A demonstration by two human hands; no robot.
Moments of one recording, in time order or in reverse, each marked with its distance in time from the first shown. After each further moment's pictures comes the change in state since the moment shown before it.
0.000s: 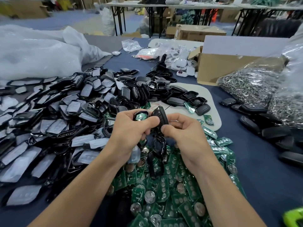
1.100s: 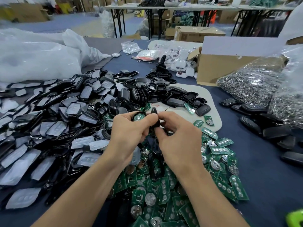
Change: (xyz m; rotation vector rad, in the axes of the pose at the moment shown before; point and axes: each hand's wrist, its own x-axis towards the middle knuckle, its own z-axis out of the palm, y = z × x) left_hand -0.001 -0.005 0.004 -0.062 0.077 0.020; right_hand -0.013 0.004 0.022 -0.653 0.243 -0.386
